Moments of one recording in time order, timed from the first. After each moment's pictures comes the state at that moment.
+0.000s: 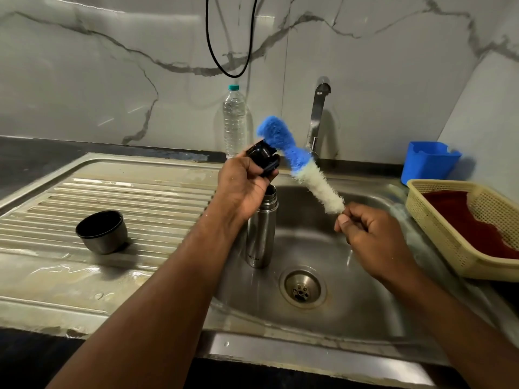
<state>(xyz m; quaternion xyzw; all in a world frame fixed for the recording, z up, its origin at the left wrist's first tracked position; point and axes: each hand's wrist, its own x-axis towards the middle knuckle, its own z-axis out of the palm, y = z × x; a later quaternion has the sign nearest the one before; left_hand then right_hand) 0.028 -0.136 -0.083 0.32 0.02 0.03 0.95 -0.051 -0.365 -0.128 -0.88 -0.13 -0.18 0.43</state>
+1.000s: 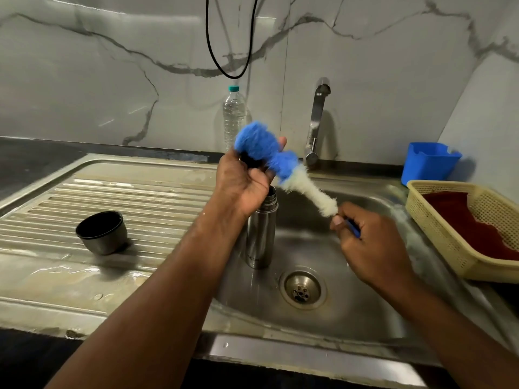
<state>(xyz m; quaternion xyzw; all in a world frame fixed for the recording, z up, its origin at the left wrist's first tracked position) 0.020 -0.135 -0.071 0.25 0.00 -0.02 0.97 -0.056 -0.359 -0.130 -0.91 -0.13 -0.24 0.32</state>
